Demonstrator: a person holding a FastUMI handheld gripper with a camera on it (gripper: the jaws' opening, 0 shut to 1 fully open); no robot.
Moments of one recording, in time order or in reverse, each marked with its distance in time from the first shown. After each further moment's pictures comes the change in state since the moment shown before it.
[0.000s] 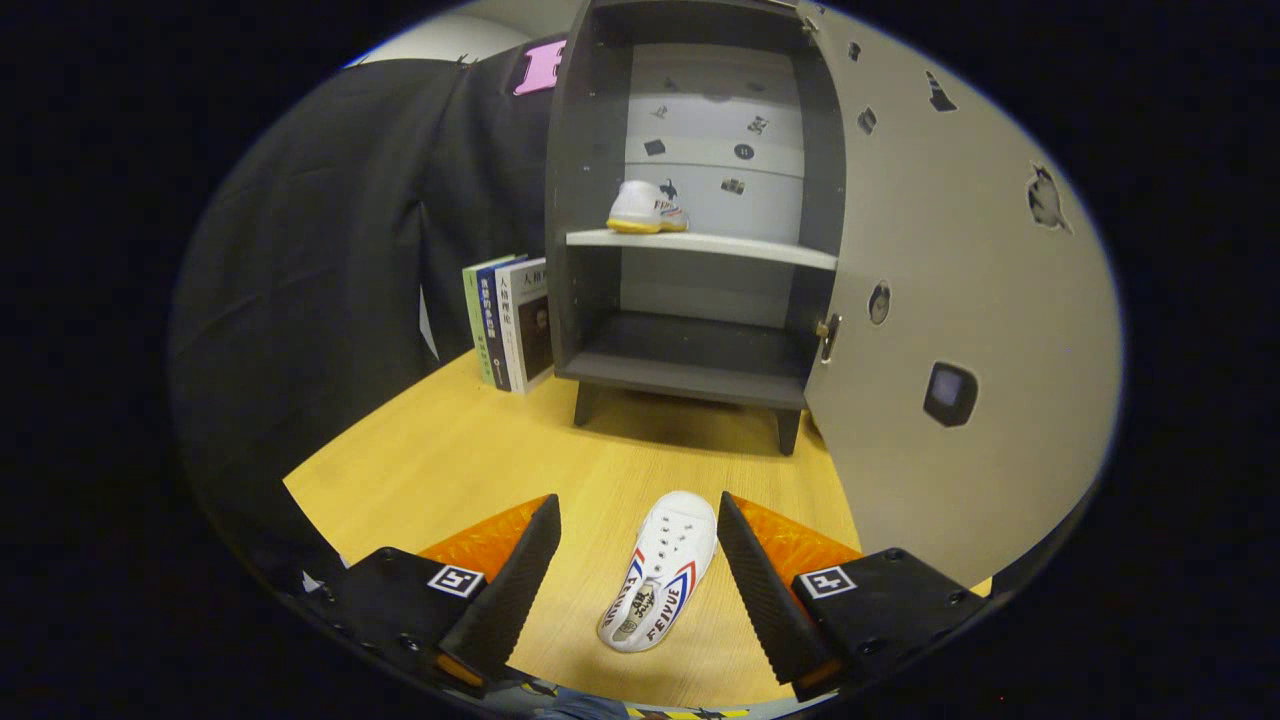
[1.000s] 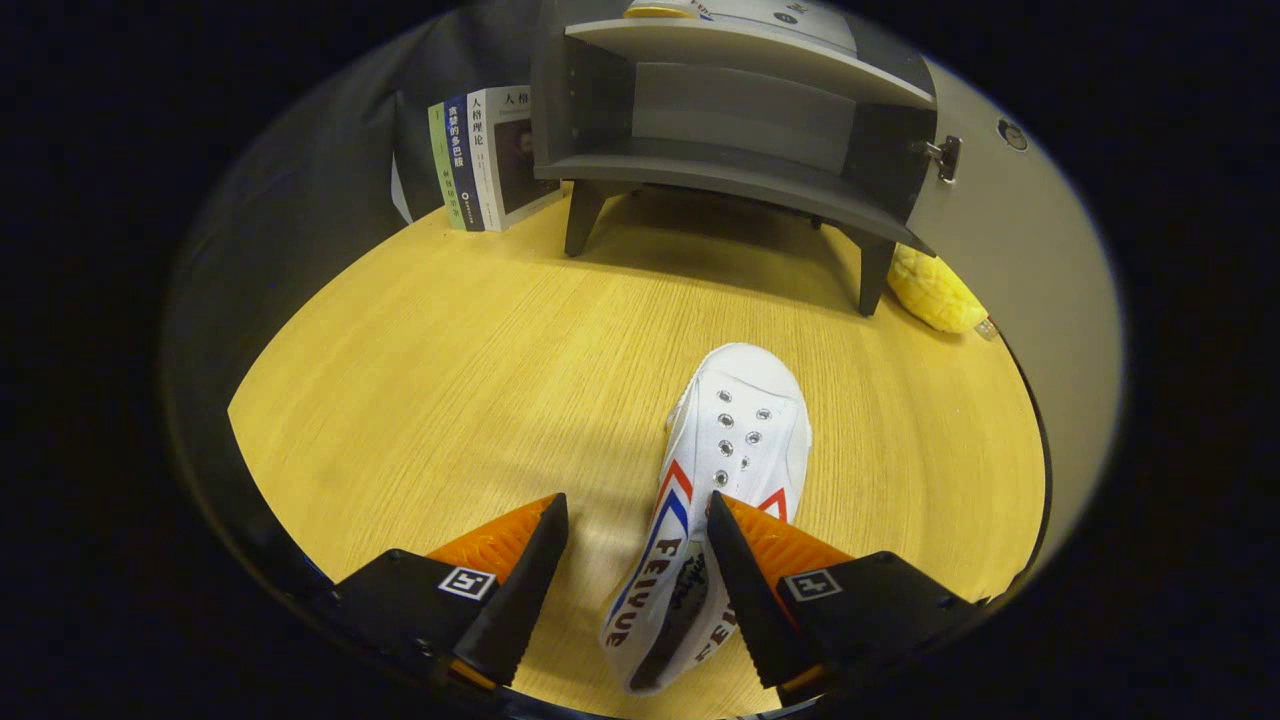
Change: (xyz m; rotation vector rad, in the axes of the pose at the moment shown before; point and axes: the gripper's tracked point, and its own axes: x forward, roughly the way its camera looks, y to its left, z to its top) arm 0.109 0.020 -0.114 -0.001 0.377 0.005
